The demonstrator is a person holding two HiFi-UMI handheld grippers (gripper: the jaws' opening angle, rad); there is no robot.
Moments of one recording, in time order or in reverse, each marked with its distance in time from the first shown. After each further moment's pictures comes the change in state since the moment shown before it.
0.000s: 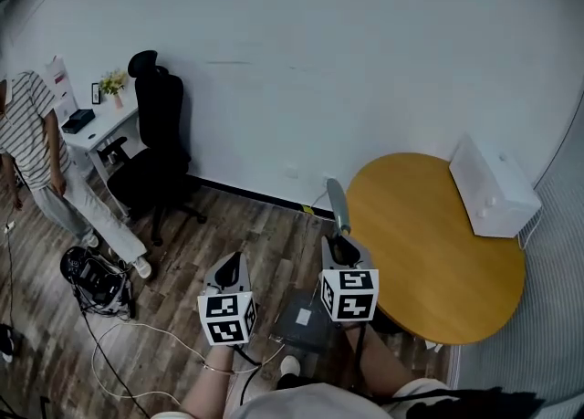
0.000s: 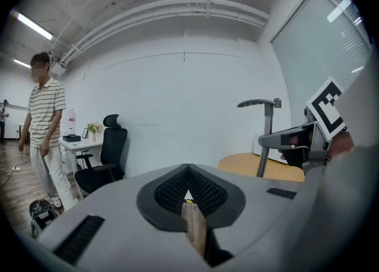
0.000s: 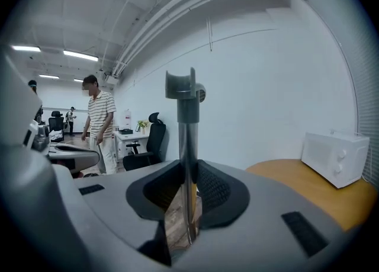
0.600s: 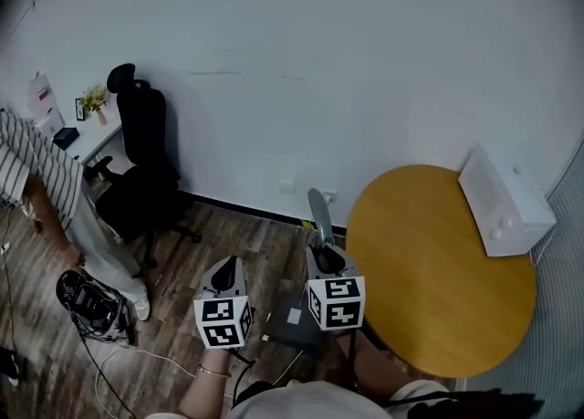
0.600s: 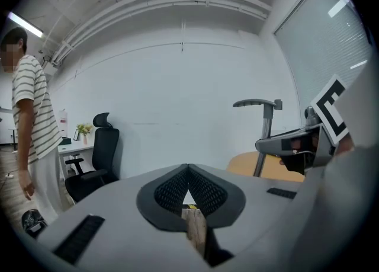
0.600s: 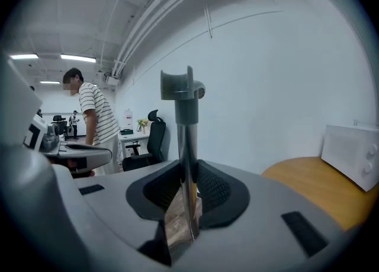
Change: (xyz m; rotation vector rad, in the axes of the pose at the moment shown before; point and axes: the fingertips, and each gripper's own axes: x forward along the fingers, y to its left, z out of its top) left arm 0.128 0.028 0.016 0.036 0.020 -0.020; right arm 0.125 -0.010 0.005 0.028 0.029 0.061
